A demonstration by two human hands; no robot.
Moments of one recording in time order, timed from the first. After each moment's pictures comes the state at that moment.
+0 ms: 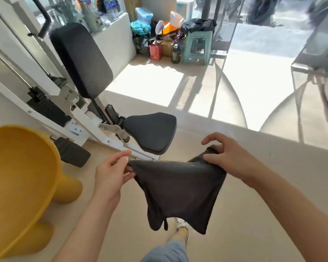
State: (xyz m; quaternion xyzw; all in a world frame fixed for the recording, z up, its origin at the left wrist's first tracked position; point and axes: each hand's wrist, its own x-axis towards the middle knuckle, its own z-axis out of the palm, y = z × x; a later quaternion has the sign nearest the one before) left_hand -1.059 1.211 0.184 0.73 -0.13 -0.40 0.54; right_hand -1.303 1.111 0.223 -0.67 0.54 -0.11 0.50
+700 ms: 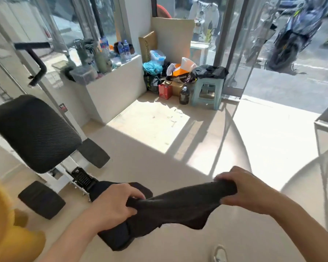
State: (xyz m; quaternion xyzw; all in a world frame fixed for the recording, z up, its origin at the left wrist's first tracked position) left_hand -1.106 0.857 0.235 0.75 -0.60 -0.27 0.09; right_hand -1.397 0.688 0.221 -0.85 0.43 0.07 0.29
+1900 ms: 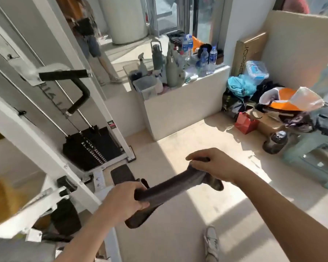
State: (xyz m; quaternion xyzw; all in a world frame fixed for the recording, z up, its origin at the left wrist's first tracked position) left_hand -0.745 0.391 0.208 0.92 -0.28 -0.25 0.13; right_hand -0.838 0.124 0.218 -0.84 0.17 0.07 0.52
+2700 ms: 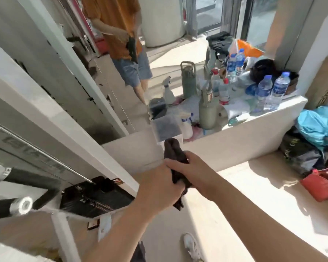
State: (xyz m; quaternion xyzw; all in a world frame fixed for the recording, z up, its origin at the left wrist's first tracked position) left_hand -0.296 0.046 0.213 0.96 -0.20 -0.11 0.16; right_hand -0.313 -0.082 0.190 -0.62 0.19 0.13 0.75
